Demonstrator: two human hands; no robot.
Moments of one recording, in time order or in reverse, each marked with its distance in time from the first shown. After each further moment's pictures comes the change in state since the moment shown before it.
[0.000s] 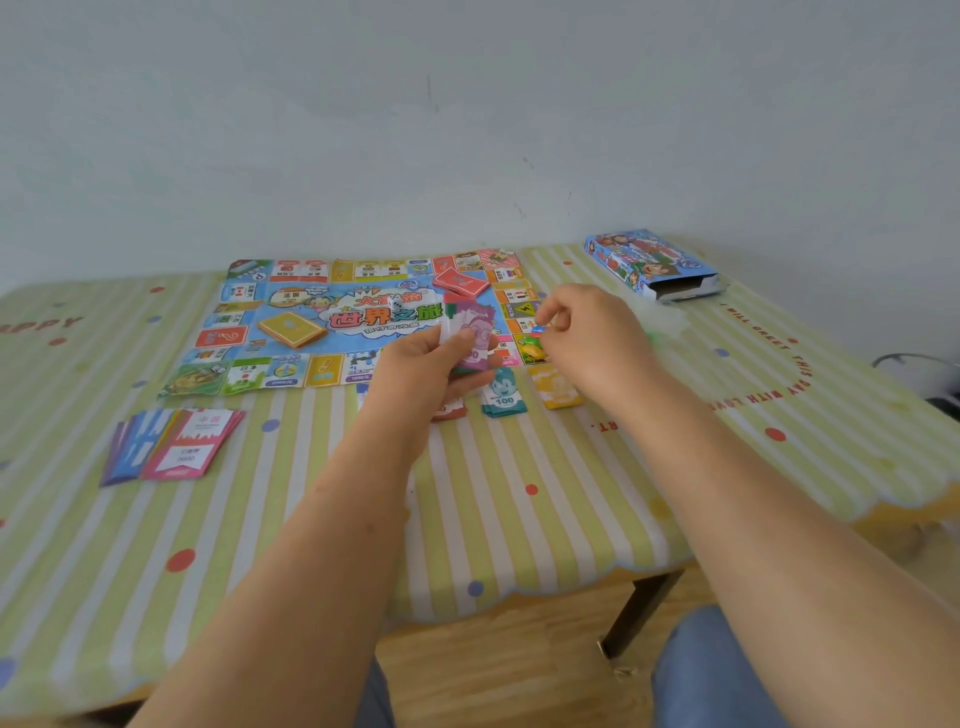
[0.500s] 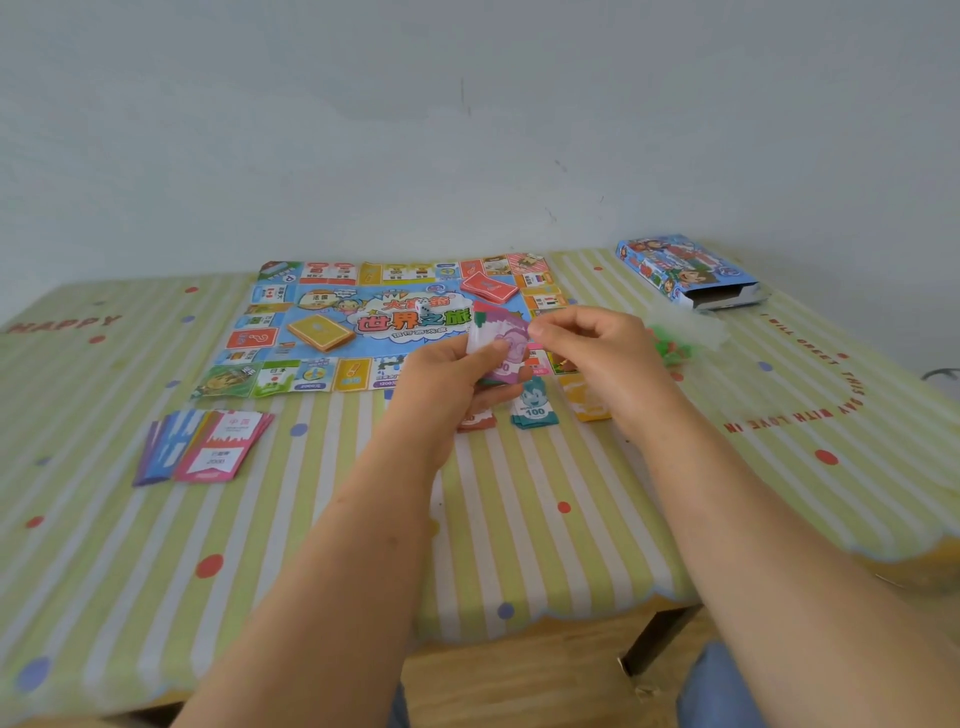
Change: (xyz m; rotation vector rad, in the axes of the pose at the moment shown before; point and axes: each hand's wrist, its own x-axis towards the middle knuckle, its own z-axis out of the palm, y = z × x) left_hand 0.007 -0.003 -0.008 0.095 -0.037 -0.027; right_hand -0.004 -0.002 0.021 0.774 -0.082 0.134
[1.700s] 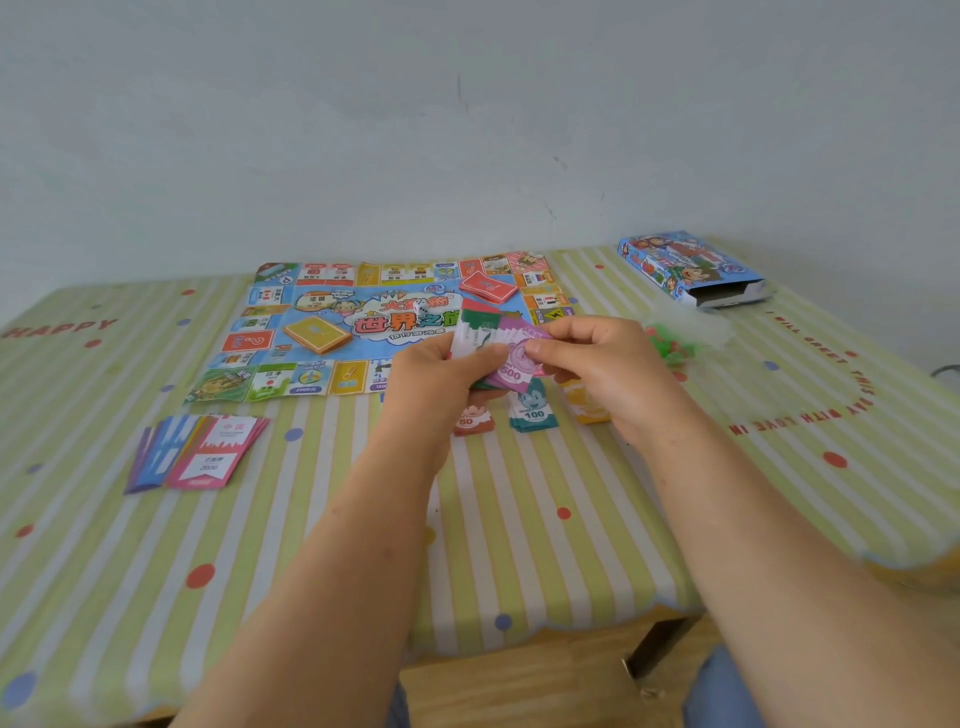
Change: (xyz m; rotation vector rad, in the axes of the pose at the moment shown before) left_hand -0.005 0.007 0.003 0.005 0.134 0.086; right_hand 0.002 0.003 0.001 0.032 -0.098 0.064
